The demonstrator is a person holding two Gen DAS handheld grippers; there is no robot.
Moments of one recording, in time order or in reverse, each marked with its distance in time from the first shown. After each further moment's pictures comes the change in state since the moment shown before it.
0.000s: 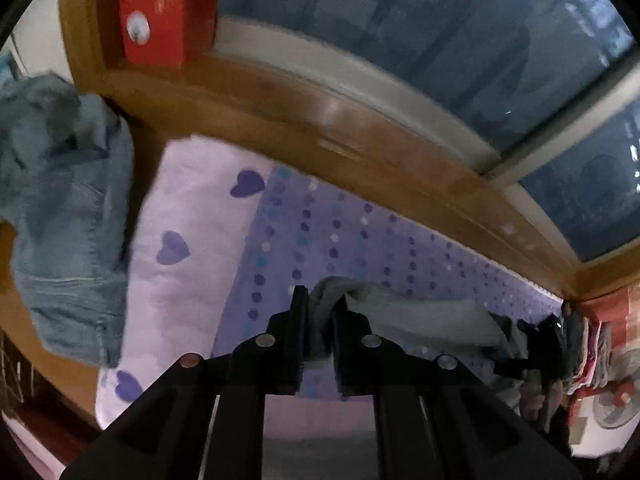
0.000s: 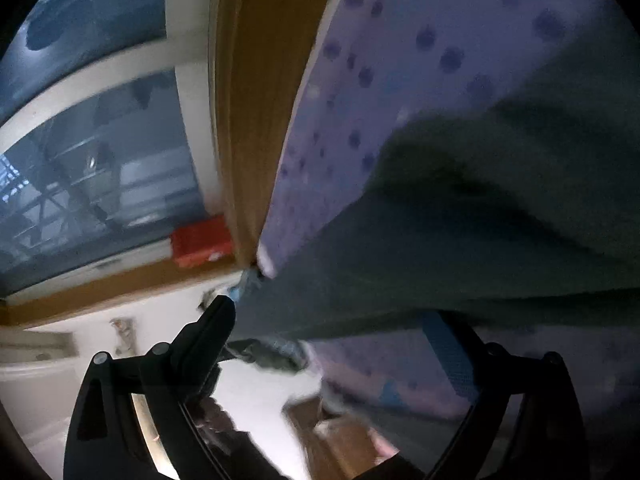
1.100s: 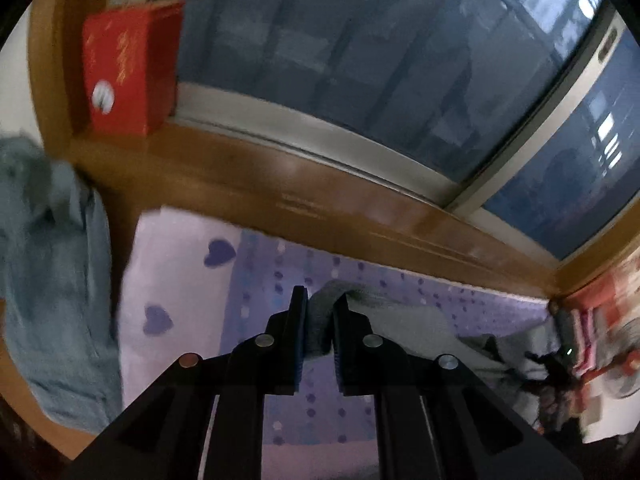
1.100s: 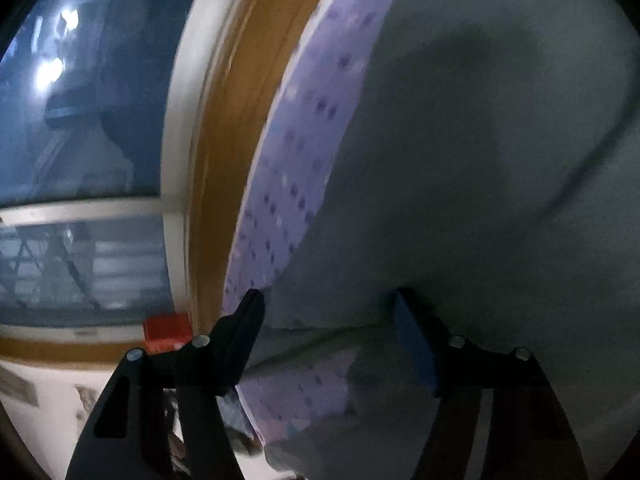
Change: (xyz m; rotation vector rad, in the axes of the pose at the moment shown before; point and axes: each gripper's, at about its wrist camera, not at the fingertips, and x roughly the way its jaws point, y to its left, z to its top) left arm -0.045 -0.026 -0.003 0.202 -0.255 -0.058; right arm -0.156 -0.062 0.022 0.009 -0.309 -0.148
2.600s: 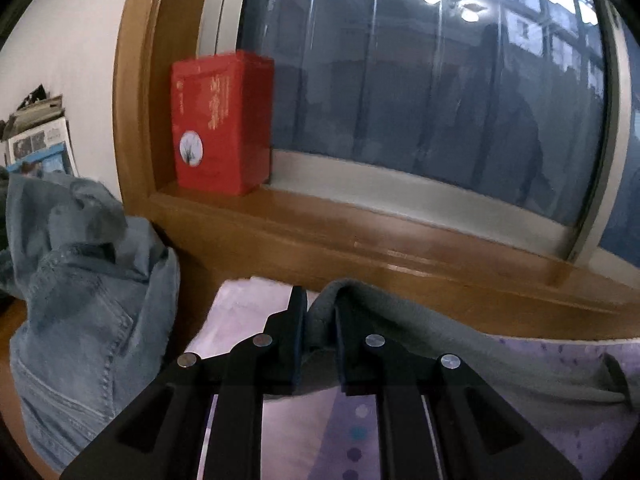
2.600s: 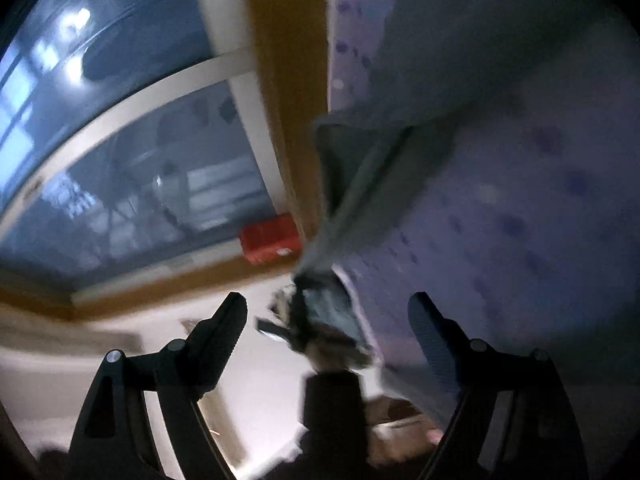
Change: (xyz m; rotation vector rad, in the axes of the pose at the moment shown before) left arm 0.063 0.063 -0.066 0.002 -0.522 0.329; right arm 0.045 0.014 -0.079 0.044 0.286 0.435
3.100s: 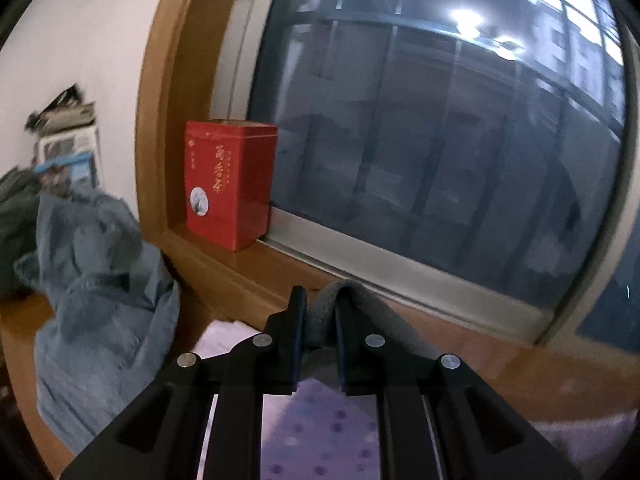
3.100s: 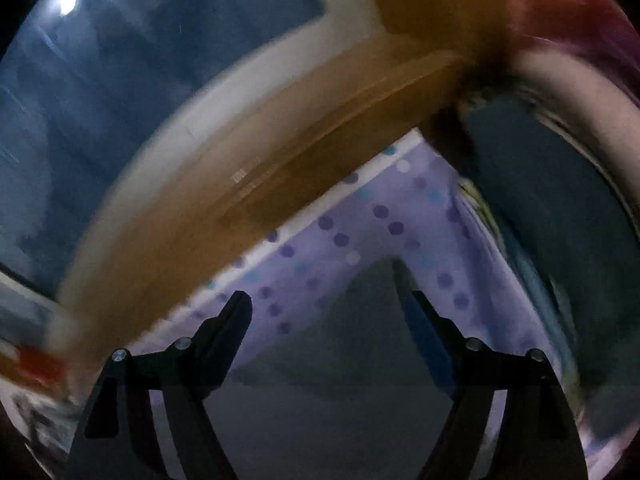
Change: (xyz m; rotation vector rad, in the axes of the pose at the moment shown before) left arm -0.038 -0.058 0.079 -0.188 -0.037 0.109; right arm -0.242 0.082 0.248 -0.395 -0.495 -1.003
